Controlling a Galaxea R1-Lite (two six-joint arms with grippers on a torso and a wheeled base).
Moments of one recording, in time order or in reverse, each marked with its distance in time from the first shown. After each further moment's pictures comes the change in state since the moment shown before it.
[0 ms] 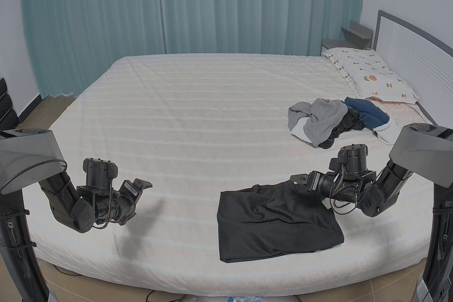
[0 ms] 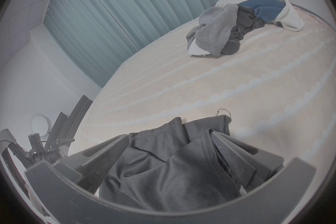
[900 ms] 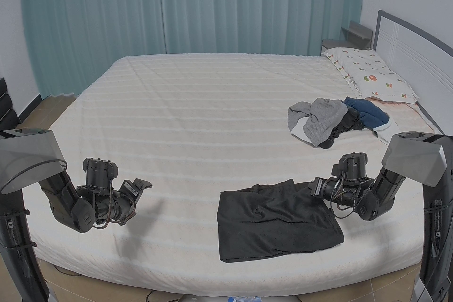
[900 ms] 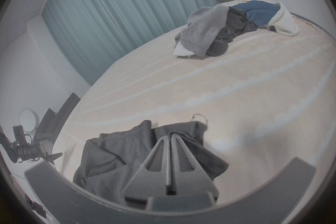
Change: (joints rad) left arm 0.000 0.001 -0.001 0.001 0.000 0.000; right arm -0.050 0.114 -0.018 -0.089 -0.050 -0.087
